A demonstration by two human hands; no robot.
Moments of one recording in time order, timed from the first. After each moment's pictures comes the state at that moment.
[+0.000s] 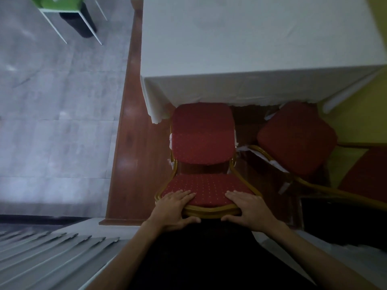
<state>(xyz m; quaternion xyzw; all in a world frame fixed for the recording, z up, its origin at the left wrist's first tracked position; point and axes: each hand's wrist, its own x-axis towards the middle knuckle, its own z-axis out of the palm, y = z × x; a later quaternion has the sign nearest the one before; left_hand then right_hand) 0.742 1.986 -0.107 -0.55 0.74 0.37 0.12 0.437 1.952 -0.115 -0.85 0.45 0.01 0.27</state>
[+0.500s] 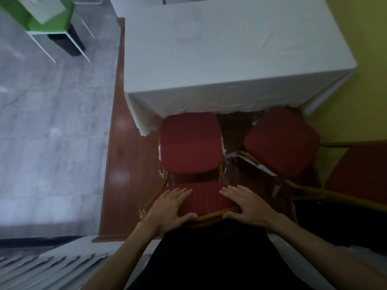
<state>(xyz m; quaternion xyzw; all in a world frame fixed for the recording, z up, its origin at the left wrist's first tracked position) 0.700 1.945 -0.085 -0.55 0.75 0.36 0.08 0.385 1.911 -0.103 -0.83 0.41 0.05 0.37</state>
